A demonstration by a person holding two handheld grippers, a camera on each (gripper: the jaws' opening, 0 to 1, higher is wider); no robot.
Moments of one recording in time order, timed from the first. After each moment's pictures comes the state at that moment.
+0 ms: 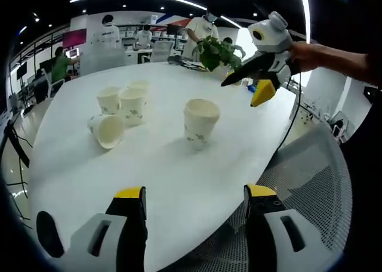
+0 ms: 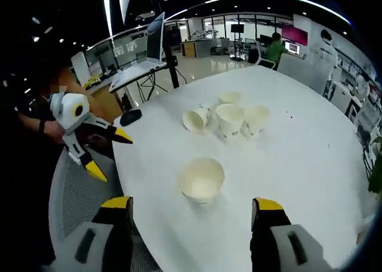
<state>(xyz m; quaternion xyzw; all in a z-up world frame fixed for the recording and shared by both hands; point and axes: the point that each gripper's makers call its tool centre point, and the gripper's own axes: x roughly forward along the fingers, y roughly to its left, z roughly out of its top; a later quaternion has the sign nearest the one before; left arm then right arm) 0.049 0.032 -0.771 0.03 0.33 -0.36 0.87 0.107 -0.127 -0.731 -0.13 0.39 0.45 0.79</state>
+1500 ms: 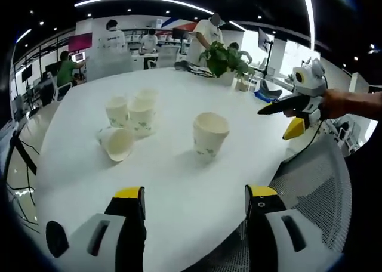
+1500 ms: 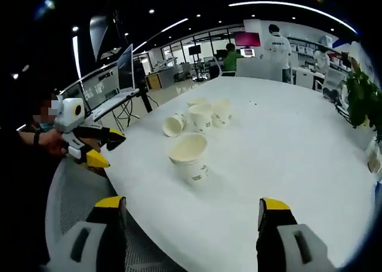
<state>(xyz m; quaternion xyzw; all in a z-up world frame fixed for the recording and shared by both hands) 0.077 0.032 -0.748 0.04 0.30 -0.34 0.89 0.066 -0.169 -0.746 -0.01 0.34 0.34 0.87</state>
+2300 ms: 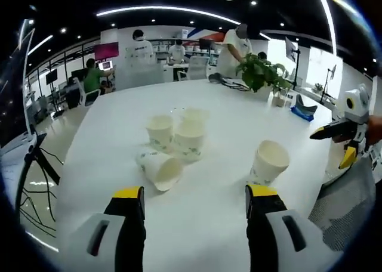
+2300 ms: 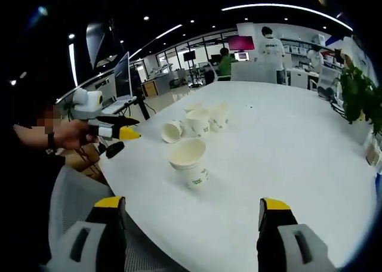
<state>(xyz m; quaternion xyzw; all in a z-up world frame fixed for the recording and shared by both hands) 0.179 0.081 -0.745 0.03 0.27 -0.23 0.93 0.068 -0.170 -0.741 0.01 0.33 0.33 0.89</state>
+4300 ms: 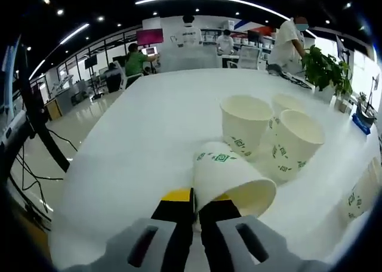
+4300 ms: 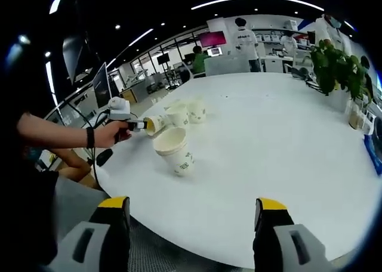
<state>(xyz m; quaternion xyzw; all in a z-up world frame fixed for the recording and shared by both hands) 0.311 0.138 -0.821 0.04 0.30 -0.08 0.95 0.042 -0.196 -0.752 0.07 0.35 0.25 0.90</state>
